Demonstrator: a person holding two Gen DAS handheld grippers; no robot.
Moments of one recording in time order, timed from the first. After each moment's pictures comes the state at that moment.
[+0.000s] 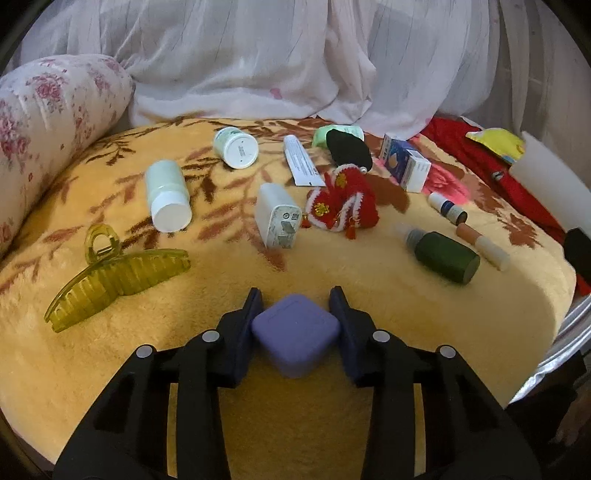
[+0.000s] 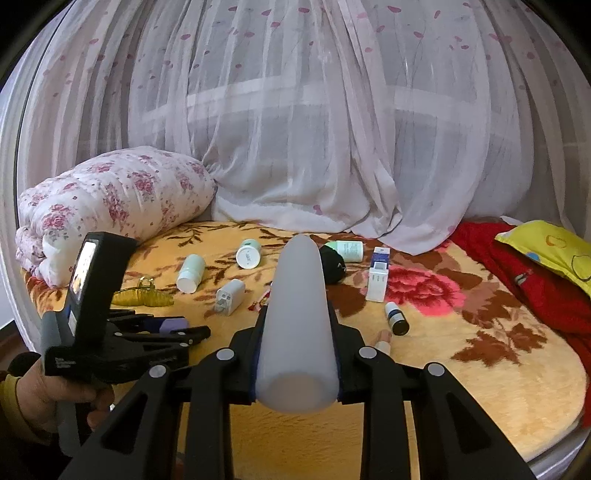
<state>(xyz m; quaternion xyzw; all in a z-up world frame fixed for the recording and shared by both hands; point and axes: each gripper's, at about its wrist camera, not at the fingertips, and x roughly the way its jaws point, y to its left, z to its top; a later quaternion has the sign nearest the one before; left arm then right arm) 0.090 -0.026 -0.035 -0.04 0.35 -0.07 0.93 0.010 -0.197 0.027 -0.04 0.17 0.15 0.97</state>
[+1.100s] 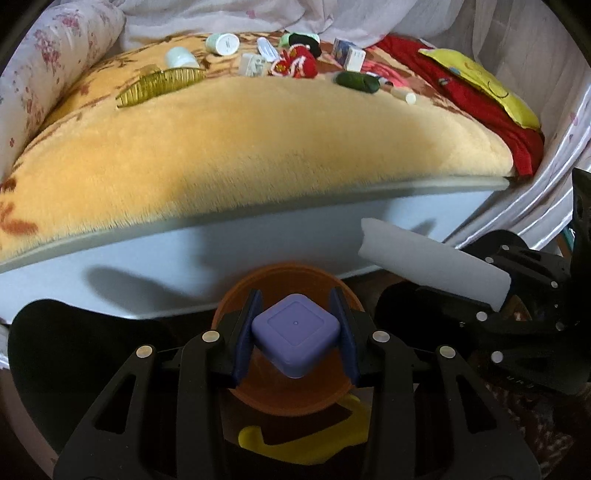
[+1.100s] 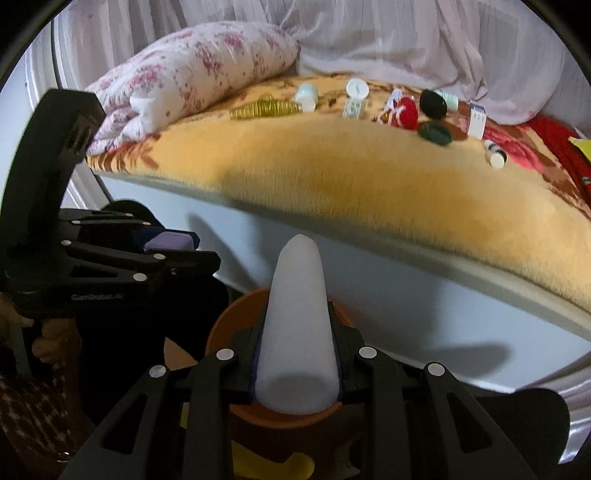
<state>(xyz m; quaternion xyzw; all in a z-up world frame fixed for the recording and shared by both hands) -0.080 -0.020 -0.052 -0.03 0.49 -0.13 0.86 -0.104 -0.142 -0.047 -0.08 0.44 0.27 0.86</state>
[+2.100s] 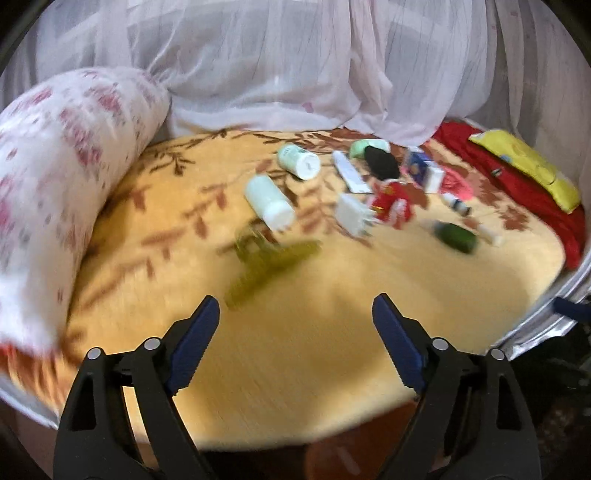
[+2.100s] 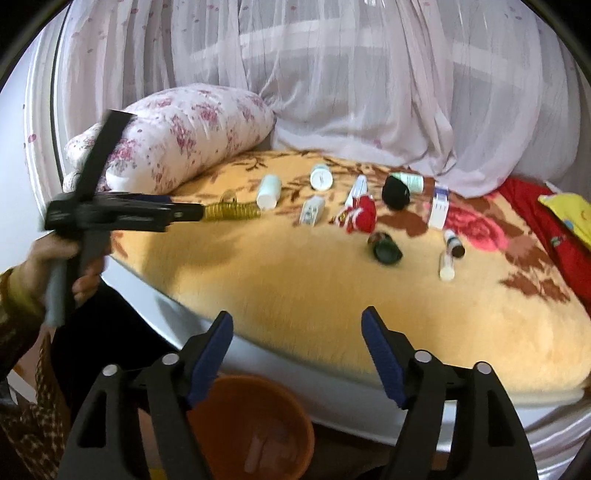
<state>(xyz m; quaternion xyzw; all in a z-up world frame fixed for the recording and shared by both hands) 0.046 0.066 0.013 0.01 0.35 -0.06 0.93 -0.055 -0.154 0.017 -0.07 0.30 0.23 0.92</state>
